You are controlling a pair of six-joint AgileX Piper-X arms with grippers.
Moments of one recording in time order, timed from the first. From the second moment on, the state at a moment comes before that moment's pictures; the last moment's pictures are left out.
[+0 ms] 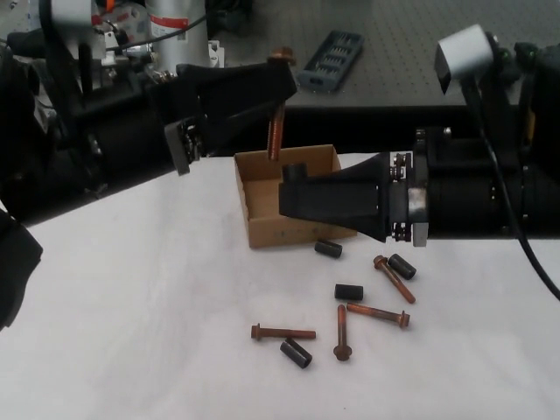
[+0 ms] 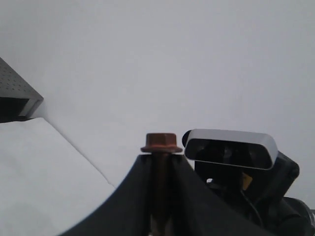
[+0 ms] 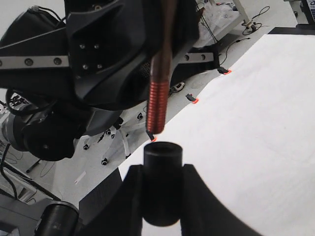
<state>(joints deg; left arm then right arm) -24.8 75.2 -39.4 -53.9 43.5 -49.7 39.4 69.8 -42.7 -7.6 -44.2 28.3</state>
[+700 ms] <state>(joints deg) -24.8 75.2 -39.4 -58.0 47.5 -51.2 39.4 69.8 -42.7 -7.6 -50.1 28.6</state>
